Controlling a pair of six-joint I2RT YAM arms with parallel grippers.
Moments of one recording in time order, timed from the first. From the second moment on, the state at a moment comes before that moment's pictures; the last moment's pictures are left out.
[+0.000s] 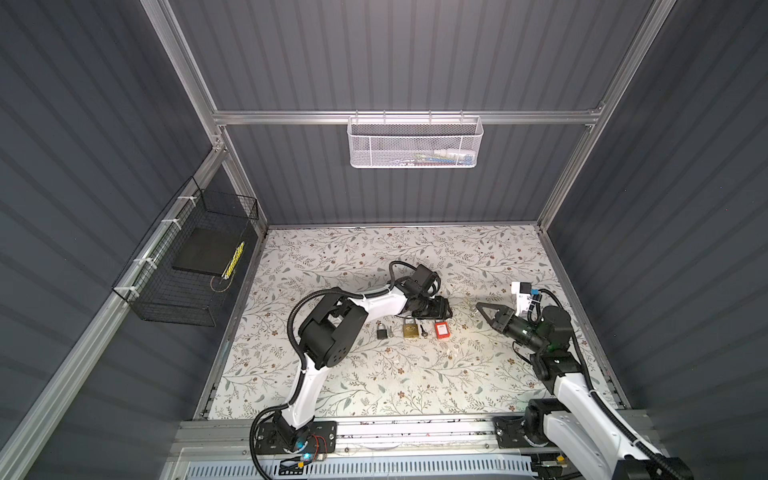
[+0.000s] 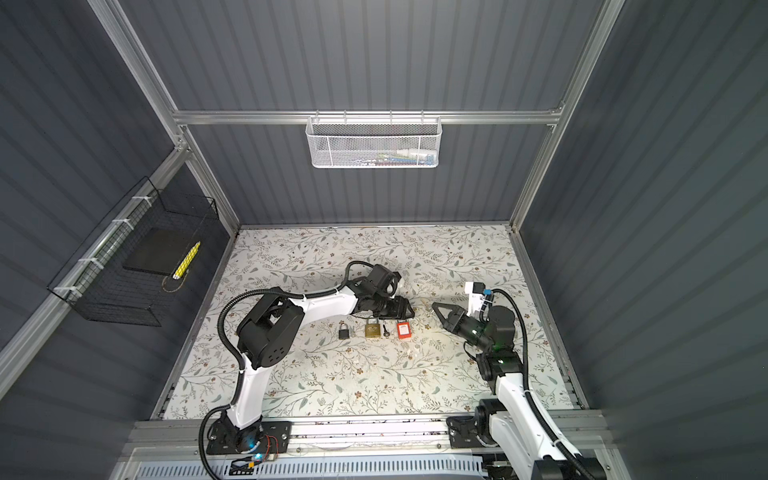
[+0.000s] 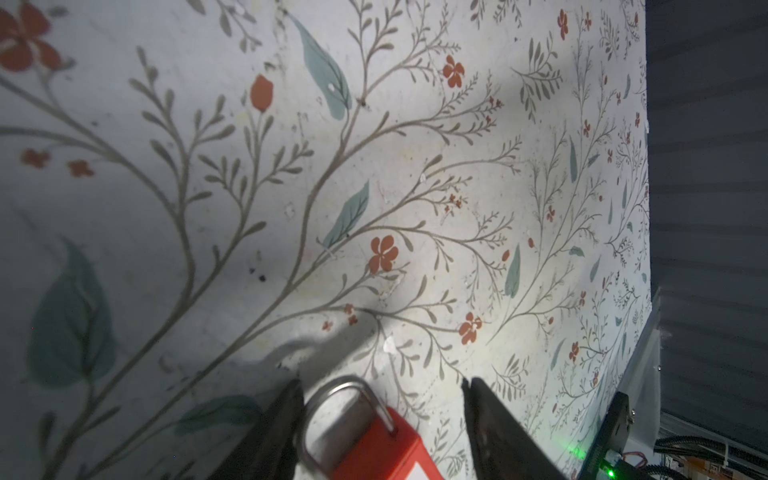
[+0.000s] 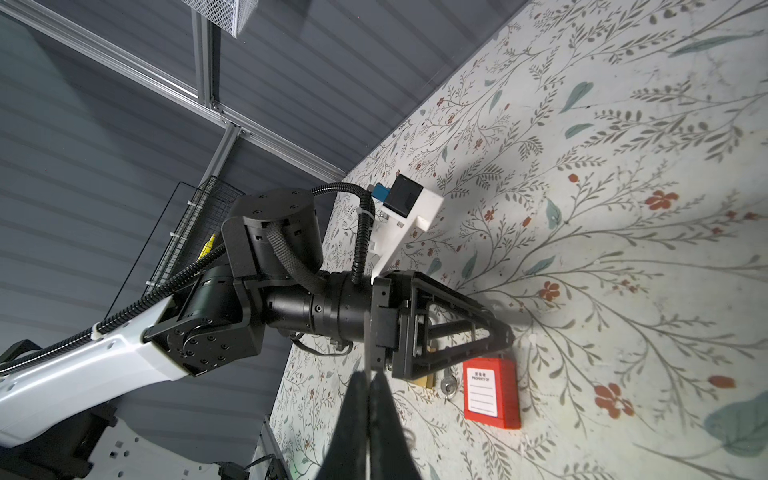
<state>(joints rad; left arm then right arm) -0.82 2.14 1.47 -0.27 0.40 -0.59 0.03 0.80 0.26 0.30 -0.73 0.84</state>
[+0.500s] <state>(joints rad) -0.78 2.05 1.44 -0.26 0.36 -0.58 0.04 0.74 0.18 0.18 -0.65 0.91</state>
